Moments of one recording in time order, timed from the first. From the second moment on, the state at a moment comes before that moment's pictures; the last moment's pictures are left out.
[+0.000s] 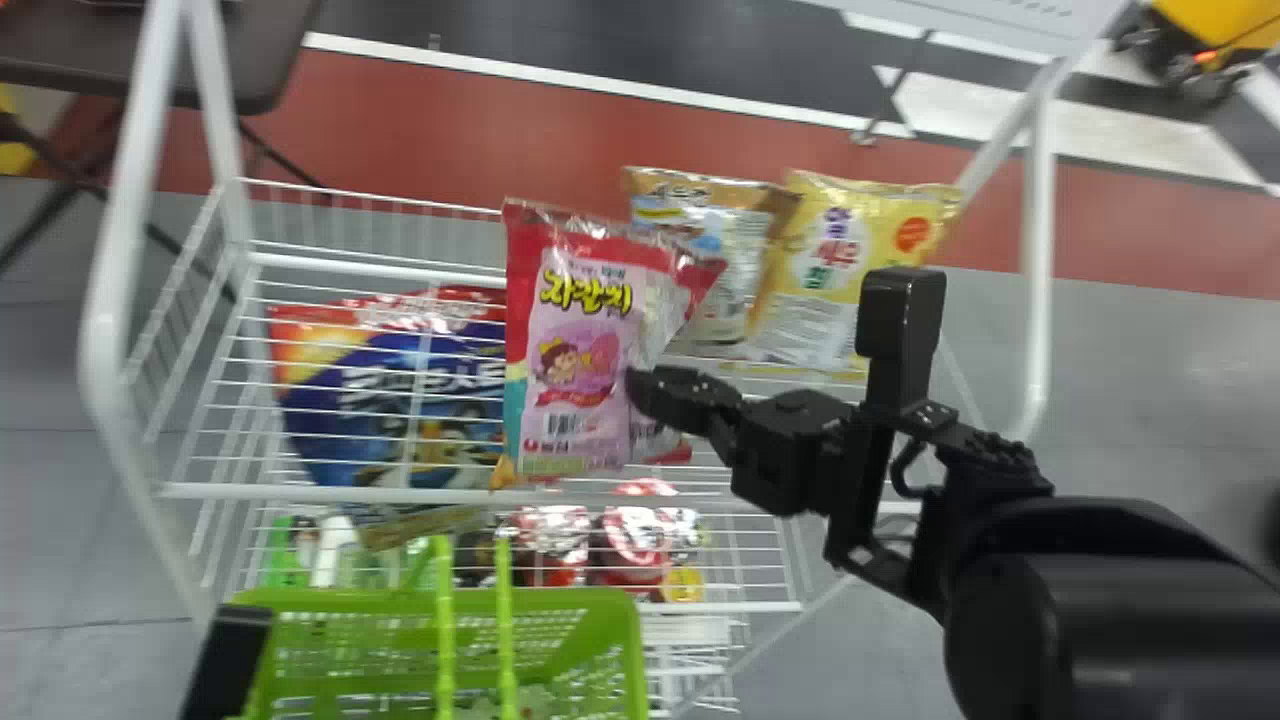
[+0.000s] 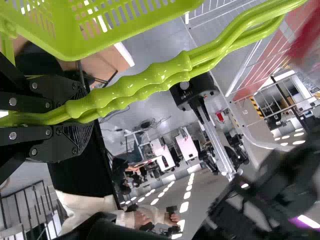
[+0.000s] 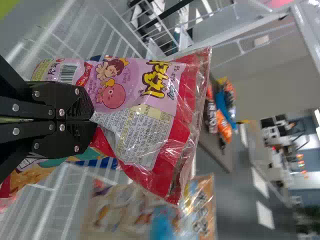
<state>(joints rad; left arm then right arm) 0.44 0.18 -0.22 -2.09 0.41 1.17 -0.96 0.31 -0.05 -0.22 -2.50 0.03 1.26 0.77</state>
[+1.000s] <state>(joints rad) 0.45 0.18 -0.24 -2.11 0.41 1.18 -0.95 0.60 -0.04 -0.24 -2.37 -0.13 1.47 0.87</state>
